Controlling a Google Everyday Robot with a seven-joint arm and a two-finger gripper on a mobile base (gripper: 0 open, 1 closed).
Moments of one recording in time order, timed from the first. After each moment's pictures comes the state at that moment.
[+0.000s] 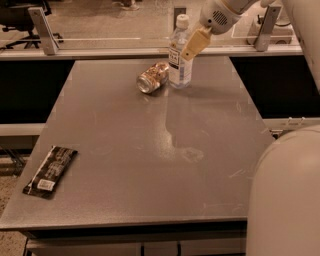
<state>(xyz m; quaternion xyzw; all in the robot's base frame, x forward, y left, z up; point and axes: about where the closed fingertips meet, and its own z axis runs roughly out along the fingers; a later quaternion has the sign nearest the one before) 0.696 -0.095 0.969 -0.57 0.77 0.09 0.29</state>
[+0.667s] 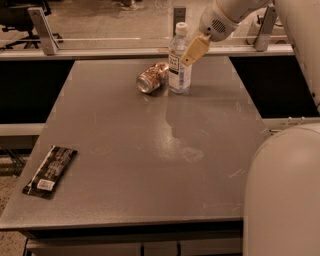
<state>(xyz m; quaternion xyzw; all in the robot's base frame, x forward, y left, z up) 0.705 -0.098 0.947 -0.57 0.76 0.11 0.29</state>
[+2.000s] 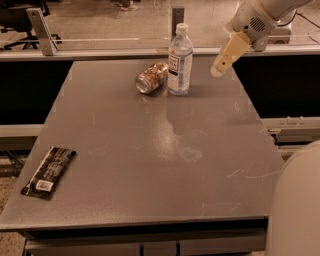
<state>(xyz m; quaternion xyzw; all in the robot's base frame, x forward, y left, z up) 0.673 -0.165 0.961 -0.57 0.76 0.10 0.29</state>
